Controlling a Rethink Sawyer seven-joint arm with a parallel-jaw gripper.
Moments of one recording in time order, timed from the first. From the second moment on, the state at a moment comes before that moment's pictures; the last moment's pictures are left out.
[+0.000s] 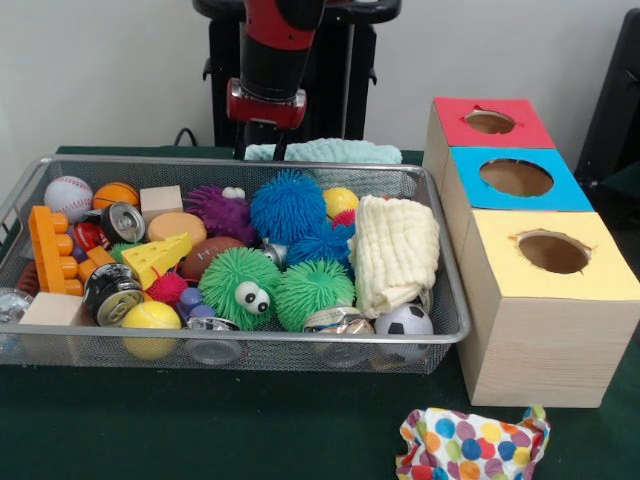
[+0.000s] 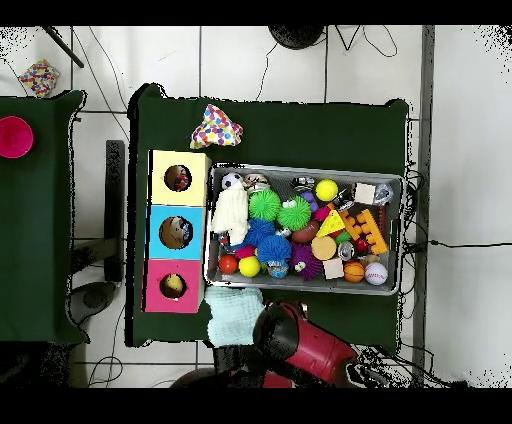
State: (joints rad) arm -0.30 -0.48 -0.21 2.17 0.04 -0.12 1.25
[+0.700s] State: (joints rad) arm -0.13 -0.37 -0.27 1.95 0.10 0.17 1.25
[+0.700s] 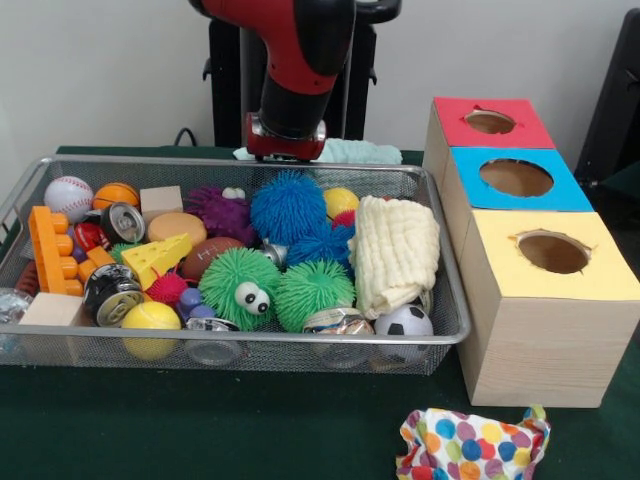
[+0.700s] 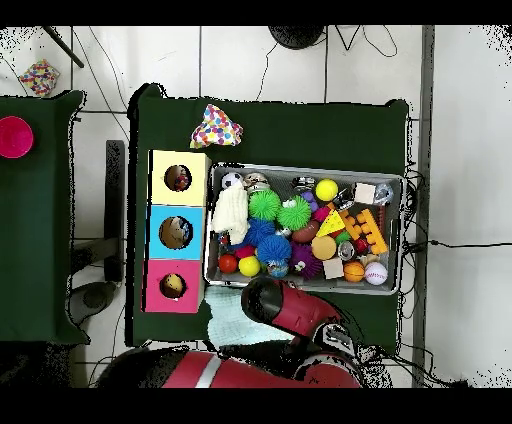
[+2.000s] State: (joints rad) arm -0.04 -0.51 -0.40 1.88 0.10 0.48 1.25
